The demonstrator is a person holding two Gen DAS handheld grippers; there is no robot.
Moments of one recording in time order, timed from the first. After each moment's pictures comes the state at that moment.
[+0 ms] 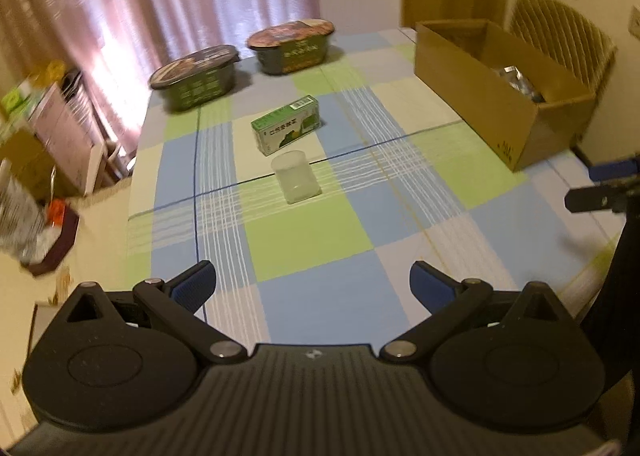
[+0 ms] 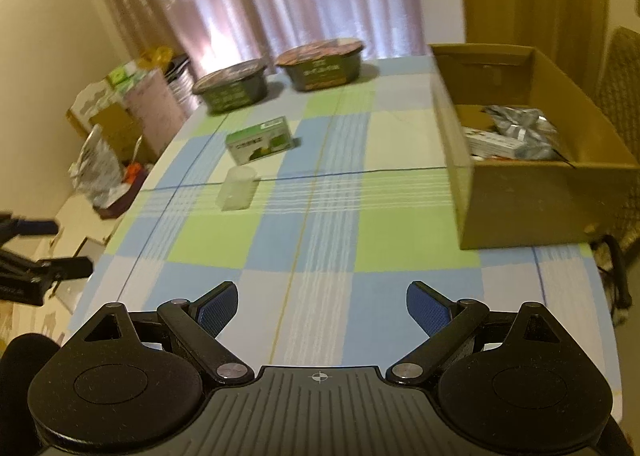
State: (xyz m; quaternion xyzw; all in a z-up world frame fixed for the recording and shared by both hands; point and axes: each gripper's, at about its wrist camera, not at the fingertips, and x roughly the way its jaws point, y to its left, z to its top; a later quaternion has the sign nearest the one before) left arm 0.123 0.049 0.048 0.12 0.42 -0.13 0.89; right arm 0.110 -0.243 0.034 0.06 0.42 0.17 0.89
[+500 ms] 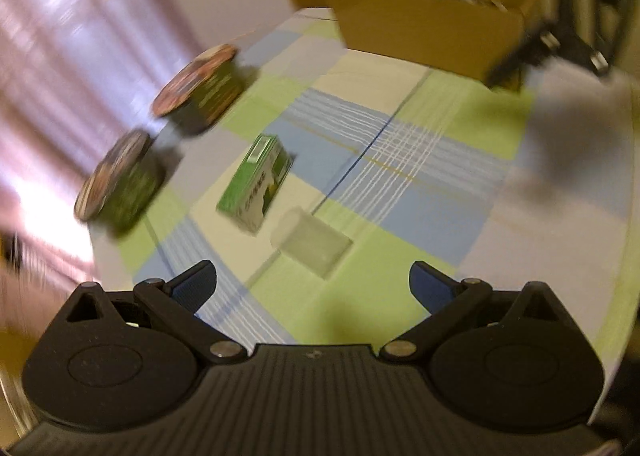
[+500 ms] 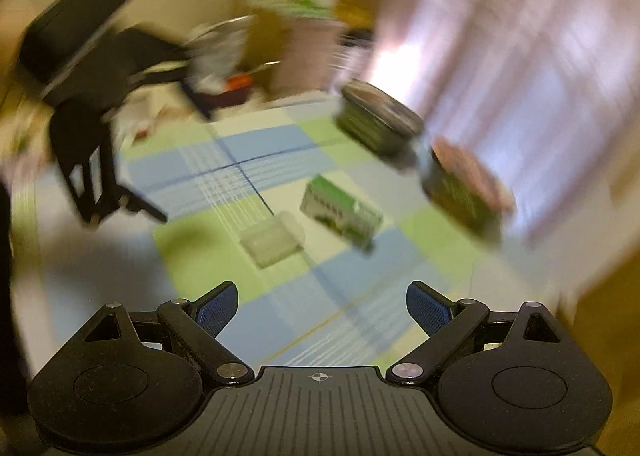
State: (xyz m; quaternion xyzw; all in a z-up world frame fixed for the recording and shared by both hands) left arm 0.261 0.042 -0.001 0.35 0.35 -0.30 0.82; right arm 0.231 -0.136 0.047 -0.33 0.28 0.39 0.81
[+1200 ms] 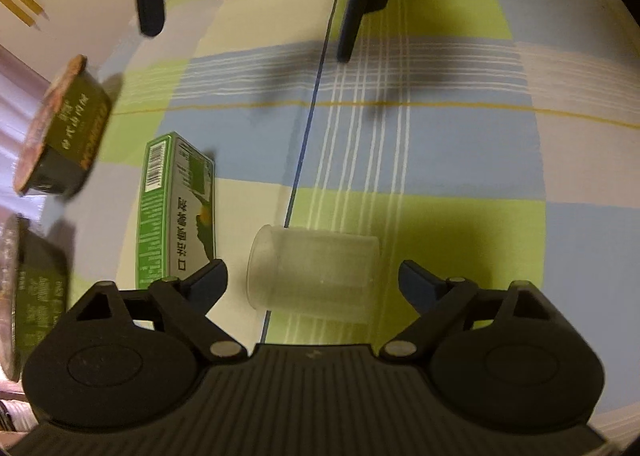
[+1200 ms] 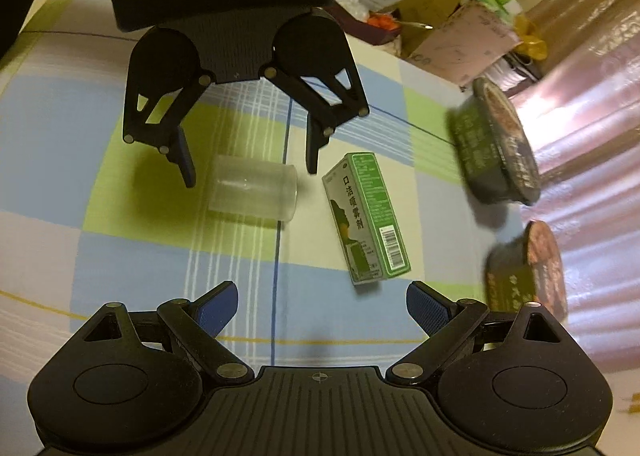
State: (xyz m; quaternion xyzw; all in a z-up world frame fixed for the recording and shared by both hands) left arm 0.364 0.012 -0.105 0.46 0.35 -0.45 0.67; right arm 0.352 -0.080 -0.041 -0.54 0.24 0.51 0.62
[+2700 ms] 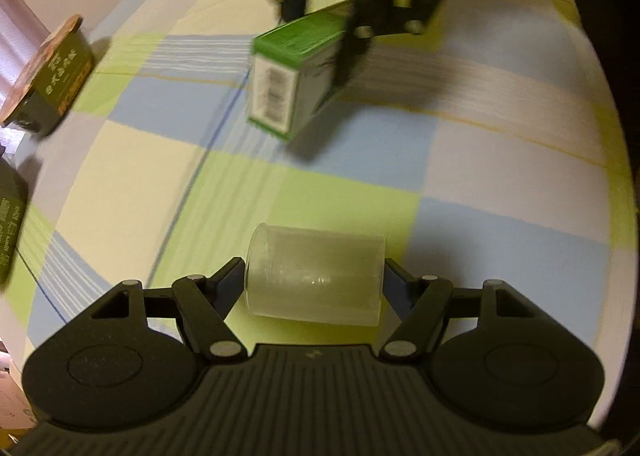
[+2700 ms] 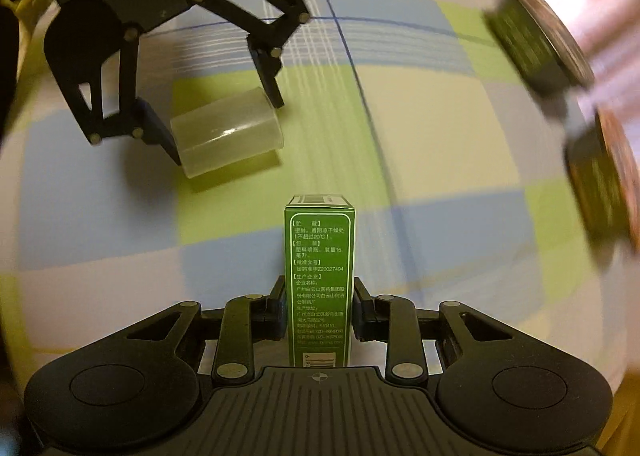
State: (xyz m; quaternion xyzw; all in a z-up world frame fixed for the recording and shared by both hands) left arm 0.282 0.030 -0.091 0.39 0.41 -0.45 0.69; right arm 0.295 -0.077 -0.060 -0.45 0.43 0.46 0.64
